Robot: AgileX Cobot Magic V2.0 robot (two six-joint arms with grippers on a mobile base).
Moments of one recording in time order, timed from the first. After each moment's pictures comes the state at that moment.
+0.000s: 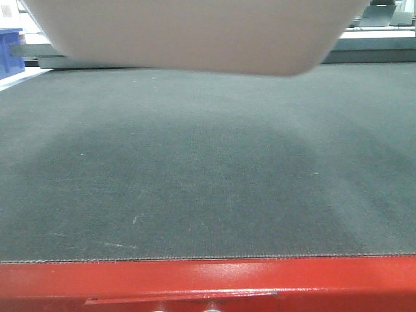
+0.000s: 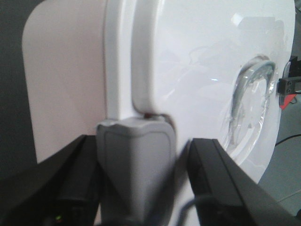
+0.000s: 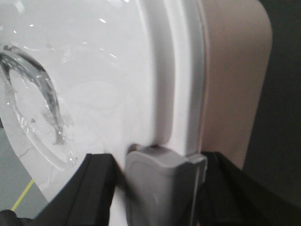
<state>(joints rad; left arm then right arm) 0.03 1.23 -1.34 -1.05 1.17 0.71 -0.12 1.24 -1.23 1.11 1.19 -0.65</state>
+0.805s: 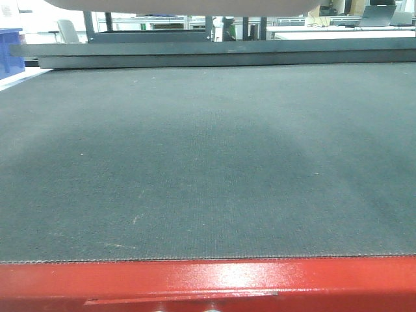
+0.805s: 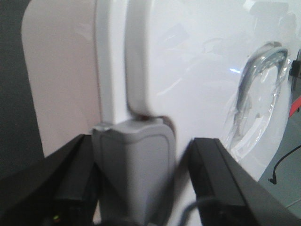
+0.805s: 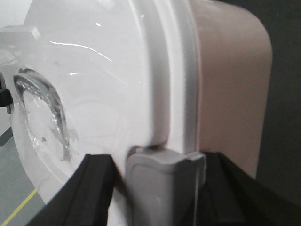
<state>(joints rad) 0.04 1.12 -1.34 -1.02 1.17 0.67 -0.13 1.16 -1.25 1.22 1.15 -0.74</state>
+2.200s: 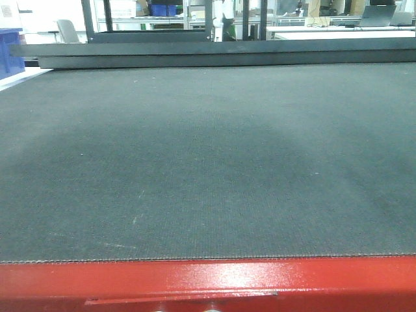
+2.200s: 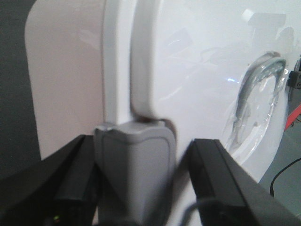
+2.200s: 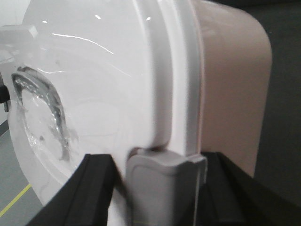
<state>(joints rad) 0.04 1.12 -1.34 -1.06 1.13 0.68 -0.13 1.16 -1.28 1.21 1.14 -0.74</state>
